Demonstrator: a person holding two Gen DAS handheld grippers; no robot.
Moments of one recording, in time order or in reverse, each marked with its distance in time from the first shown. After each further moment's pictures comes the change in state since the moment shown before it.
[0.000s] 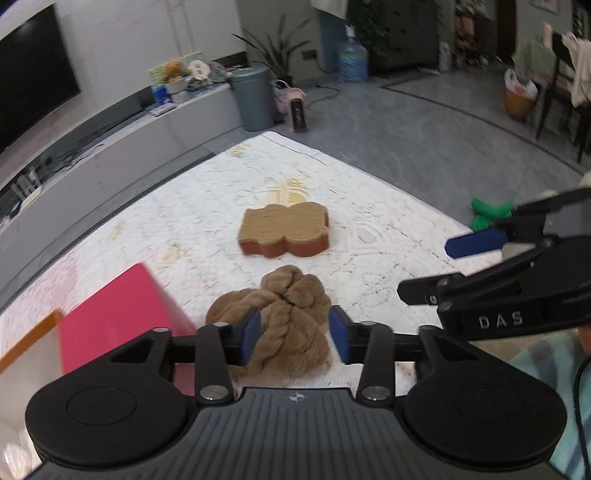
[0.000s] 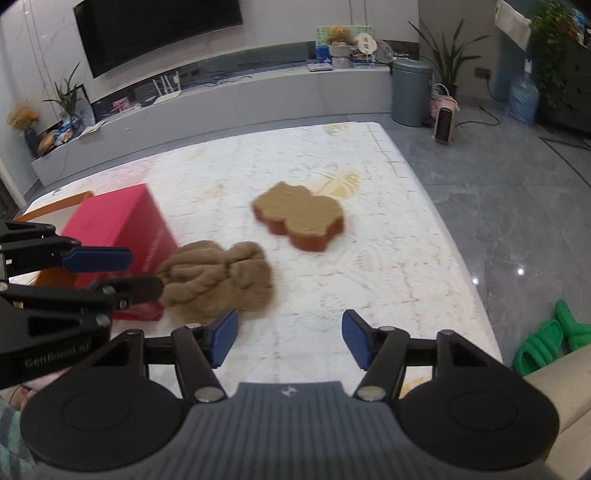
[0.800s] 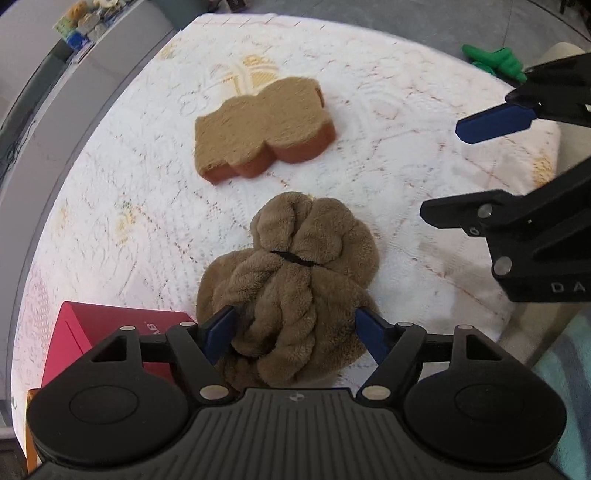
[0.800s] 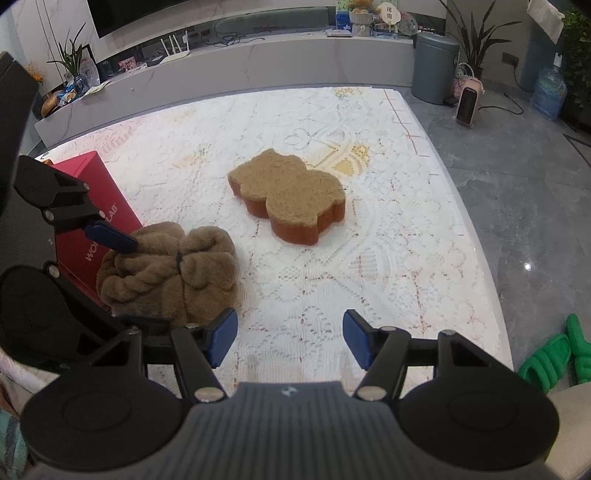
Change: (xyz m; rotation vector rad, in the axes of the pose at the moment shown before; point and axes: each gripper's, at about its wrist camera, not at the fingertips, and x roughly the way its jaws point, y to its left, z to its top) left arm 0.123 0.014 0.015 0.273 0.450 -0.020; right arm 0.080 -0.020 0.021 -0.071 0.120 0.025
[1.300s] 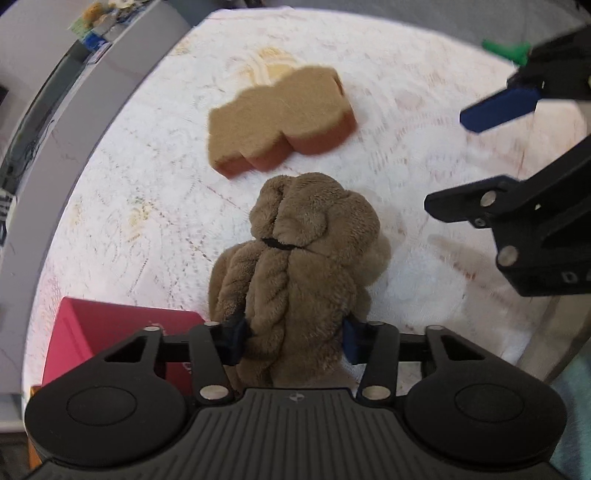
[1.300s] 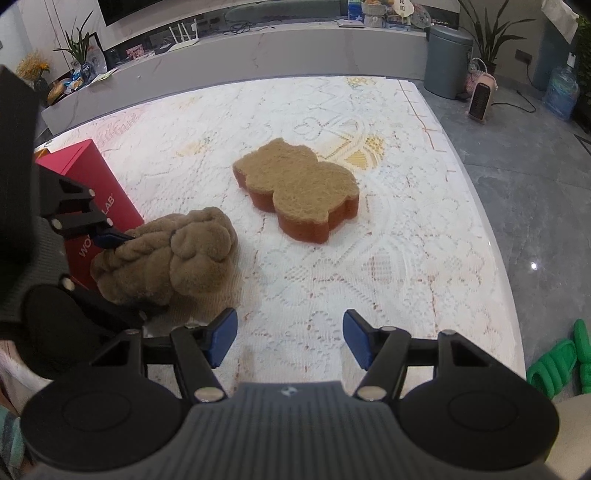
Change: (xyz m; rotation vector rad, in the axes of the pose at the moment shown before) left arm 0.005 0.002 -0.004 -0.033 -0.022 0.075; right arm 0.016 0.002 0.007 -0.030 0.027 0.022
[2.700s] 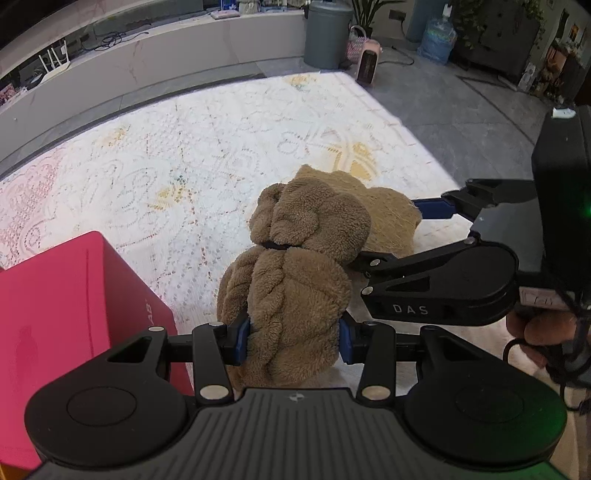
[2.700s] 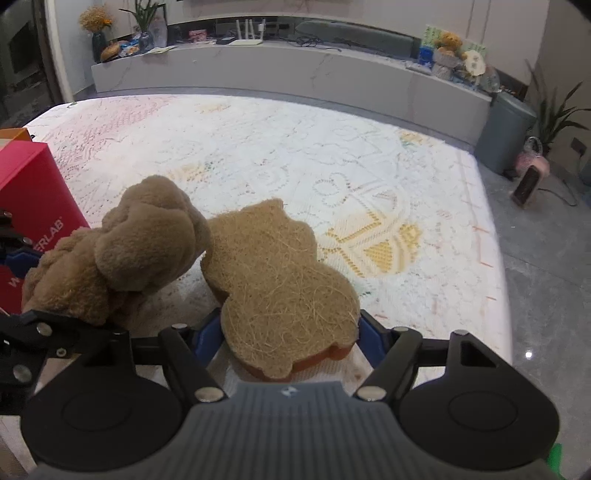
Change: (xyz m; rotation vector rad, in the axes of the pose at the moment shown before) left arm -0.026 0.046 -0.004 -0.616 -0.208 -0.169; right arm 0.070 -0.010 0.067 -0.276 -0.070 0.020
